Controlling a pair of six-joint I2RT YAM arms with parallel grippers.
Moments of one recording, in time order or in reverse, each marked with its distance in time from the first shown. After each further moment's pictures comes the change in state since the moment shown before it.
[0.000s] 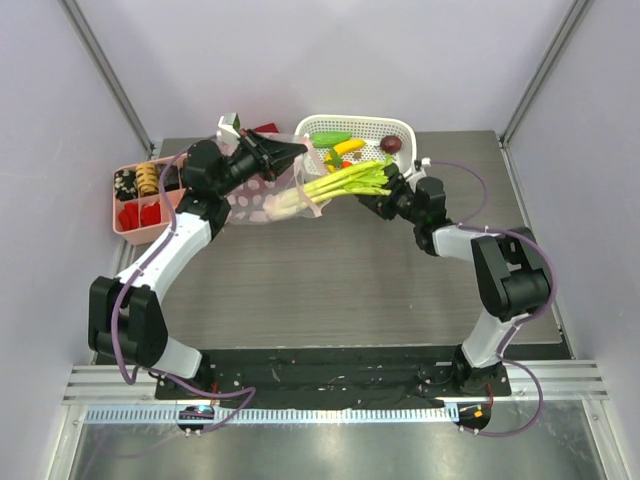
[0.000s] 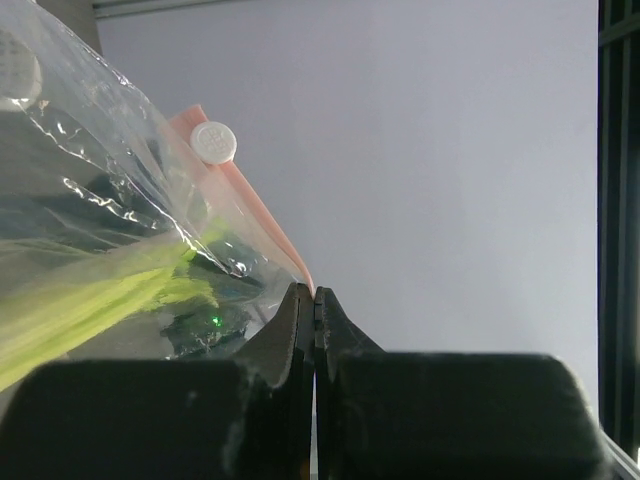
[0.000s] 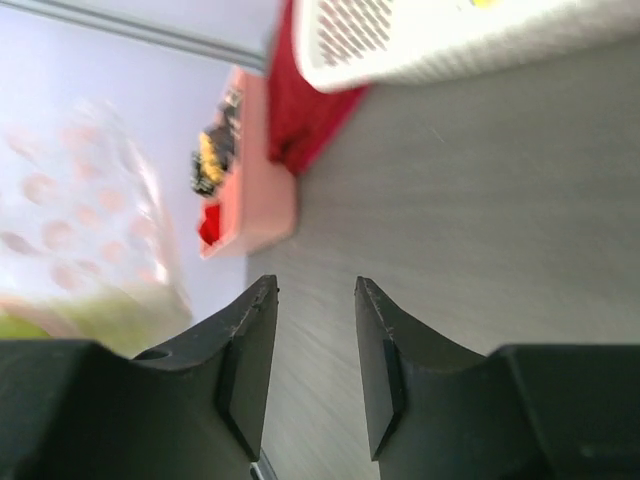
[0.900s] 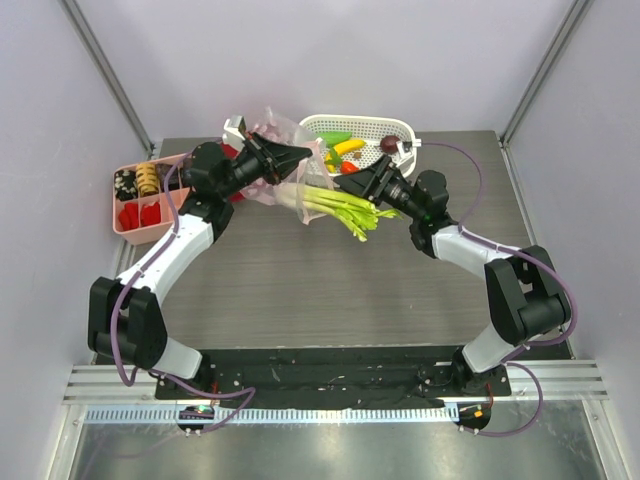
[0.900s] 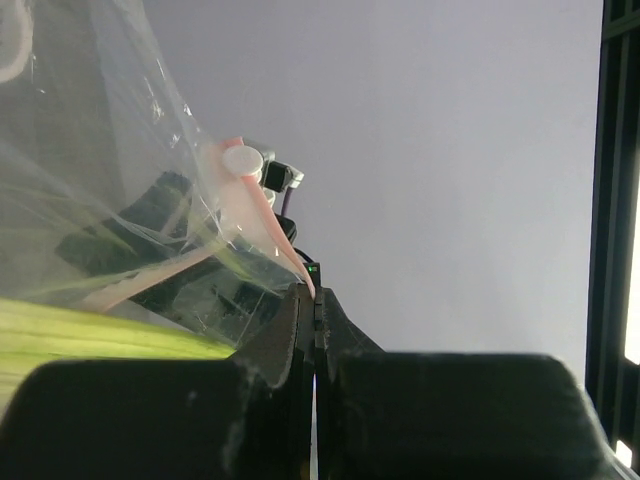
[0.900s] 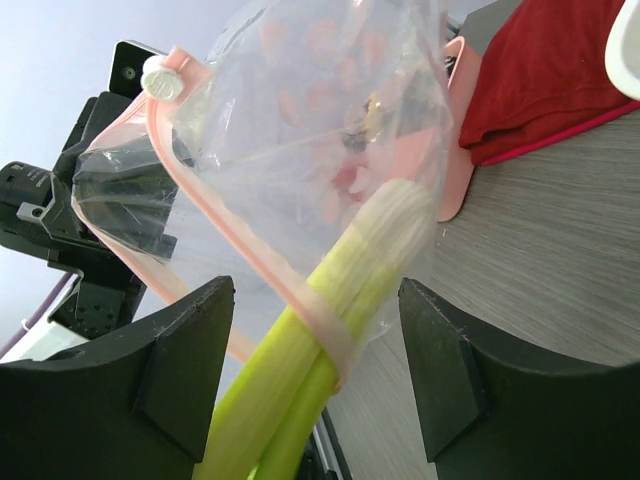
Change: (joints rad) left arm -0.024 -0.009 -0.011 0.004 0.006 -0.031; right arm 0.107 -0.140 0.073 0.153 -0.132 0.049
